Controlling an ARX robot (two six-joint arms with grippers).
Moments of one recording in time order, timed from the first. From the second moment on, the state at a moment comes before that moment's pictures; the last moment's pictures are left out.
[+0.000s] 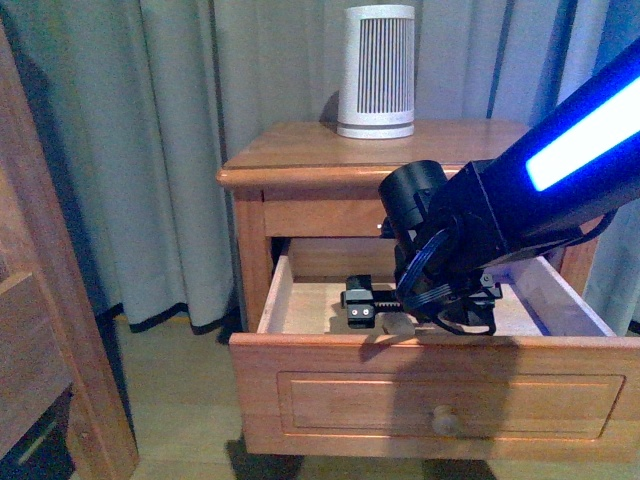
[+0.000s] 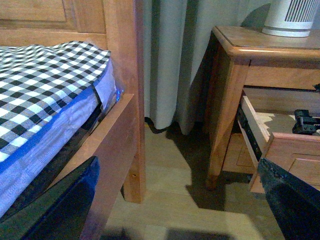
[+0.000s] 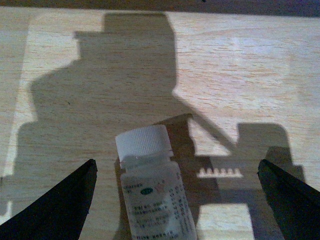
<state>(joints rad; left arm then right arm) -0.01 0.00 0.01 0.00 0.00 0.00 0.29 2.49 1.81 -0.11 0.23 0.26</state>
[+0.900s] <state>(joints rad) -0.01 0.00 0.01 0.00 0.00 0.00 0.31 2.33 1.74 -0.27 0.18 0.48</state>
